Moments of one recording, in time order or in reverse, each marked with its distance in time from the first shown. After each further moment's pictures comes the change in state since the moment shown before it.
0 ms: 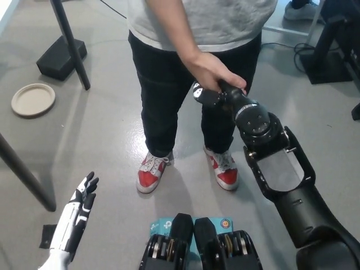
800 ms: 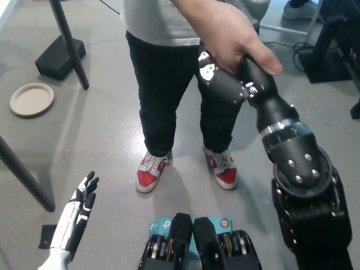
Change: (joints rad) left_arm 0.000 0.000 0.001 0.009 0.003 0.005 0.000; right_arm 0.246 0.020 0.033 -0.891 -0.022 0.087 0.061
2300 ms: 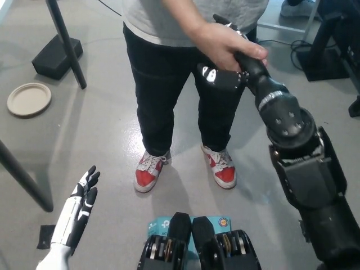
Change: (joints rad) left_arm -0.020 0.002 -0.001 -0.008 0.017 -0.009 -0.002; right_arm -0.125 -0.118 0.003 0.430 -0.012 -0.045 0.015
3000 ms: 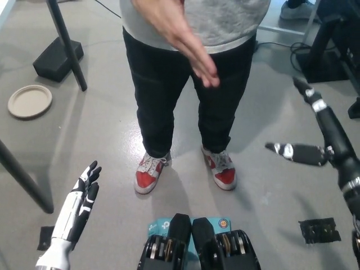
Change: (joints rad) left_arm -0.018 0.004 -0.003 0.000 0.004 0.000 -0.007; right_arm 0.447 -0.166 -0.130 -0.307 0.074 -0.069 0.031
